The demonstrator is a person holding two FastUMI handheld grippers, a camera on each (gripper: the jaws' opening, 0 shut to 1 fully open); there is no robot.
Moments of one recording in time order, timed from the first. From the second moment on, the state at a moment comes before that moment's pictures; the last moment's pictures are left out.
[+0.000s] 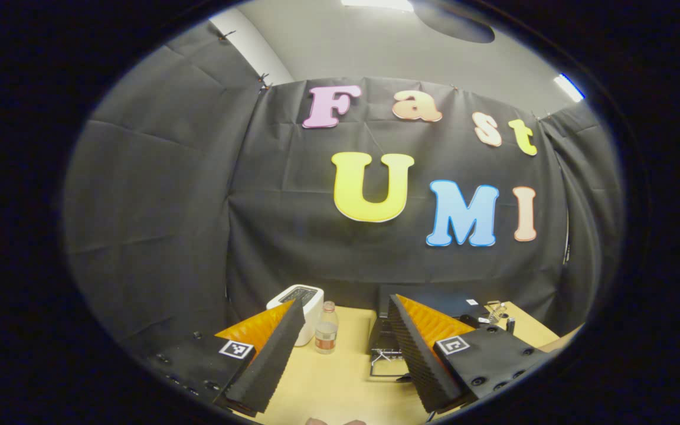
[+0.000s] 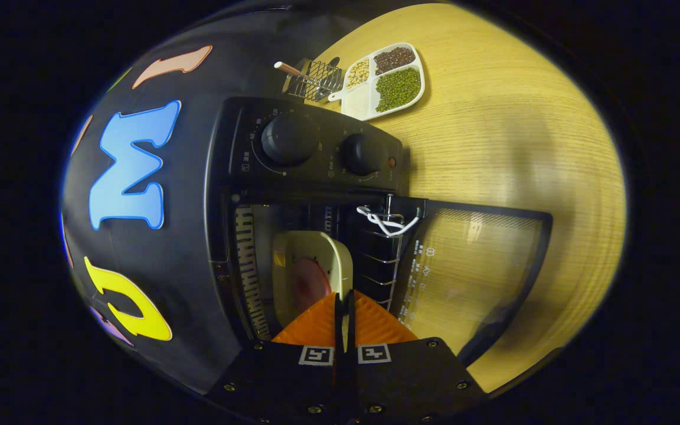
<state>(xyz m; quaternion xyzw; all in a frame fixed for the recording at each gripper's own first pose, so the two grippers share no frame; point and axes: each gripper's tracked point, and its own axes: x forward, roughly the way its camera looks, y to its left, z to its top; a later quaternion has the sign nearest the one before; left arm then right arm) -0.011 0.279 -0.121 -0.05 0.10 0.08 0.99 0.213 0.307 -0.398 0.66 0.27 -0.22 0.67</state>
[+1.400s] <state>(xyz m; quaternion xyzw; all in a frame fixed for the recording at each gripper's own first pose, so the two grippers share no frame) 0.036 0.133 -0.104 -0.05 0.08 -0.03 0.99 0.149 0.241 -0.303 0.36 0.34 -0.04 0.87</state>
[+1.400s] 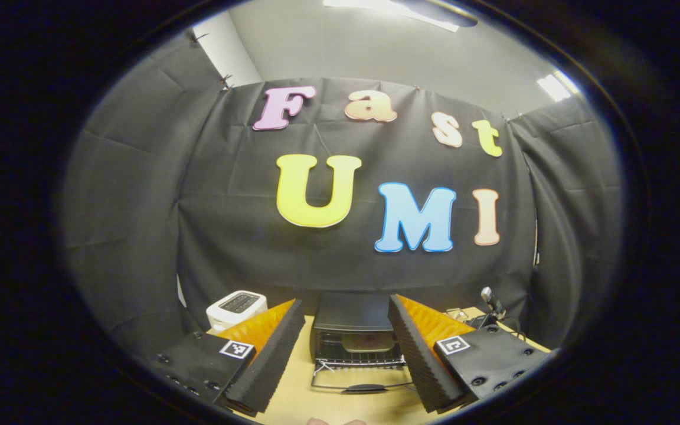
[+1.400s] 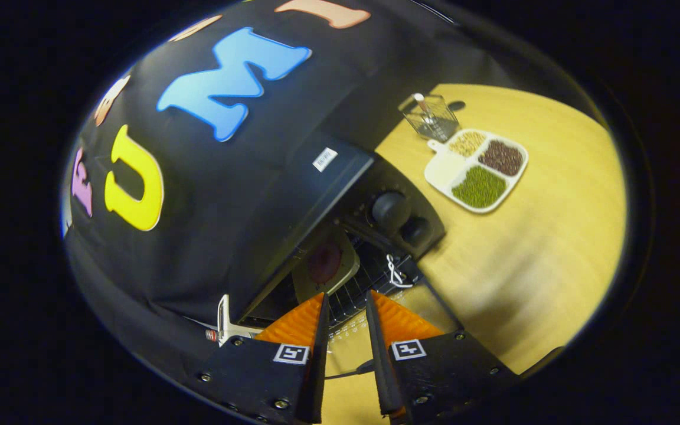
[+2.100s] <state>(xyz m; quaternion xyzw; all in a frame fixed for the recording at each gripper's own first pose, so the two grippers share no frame) 0.060 0.071 -0.074 -0.05 0.07 -0.07 0.99 0.074 0.149 -0.049 0.08 0.06 0.05 0.99</state>
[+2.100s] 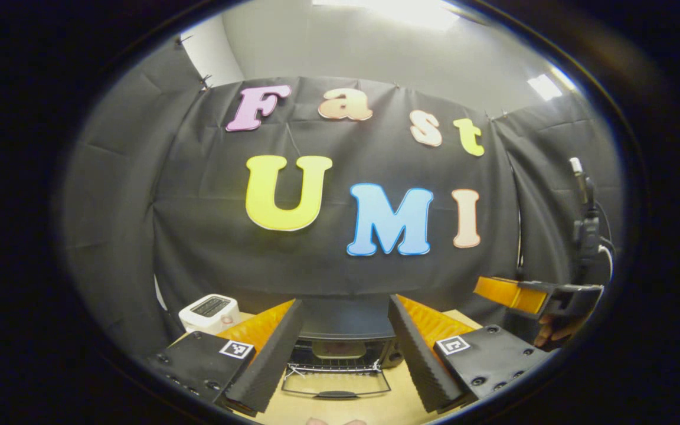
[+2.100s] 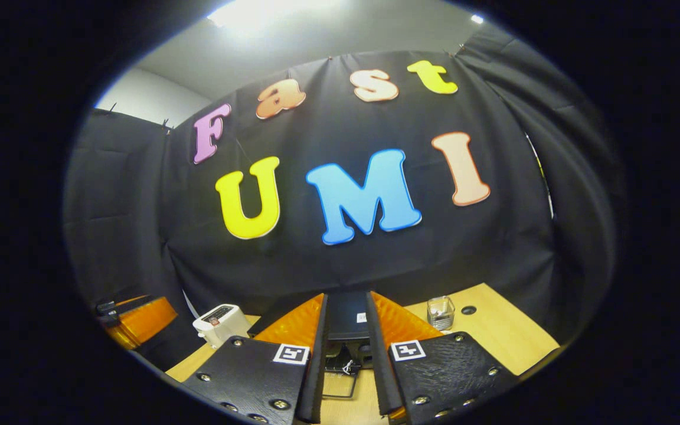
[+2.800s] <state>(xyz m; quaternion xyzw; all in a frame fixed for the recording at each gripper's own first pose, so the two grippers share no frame) 0.072 0.047 -0.267 -0.04 0.34 -0.07 0.94 0.057 0.086 -0.027 0.04 0.03 0.02 1.00</state>
